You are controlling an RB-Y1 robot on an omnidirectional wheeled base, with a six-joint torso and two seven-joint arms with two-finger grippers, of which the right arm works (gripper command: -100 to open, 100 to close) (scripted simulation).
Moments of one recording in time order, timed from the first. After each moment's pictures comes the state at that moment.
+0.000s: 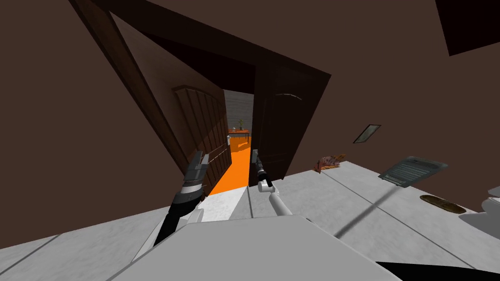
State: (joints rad) arm -0.26 -0.03 0.18 -1.02 -0.38 -0.40 0.29
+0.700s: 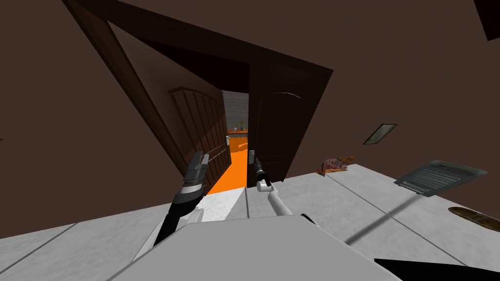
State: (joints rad) arm -0.30 -0.02 0.19 -0.93 -0.41 -0.39 0.30
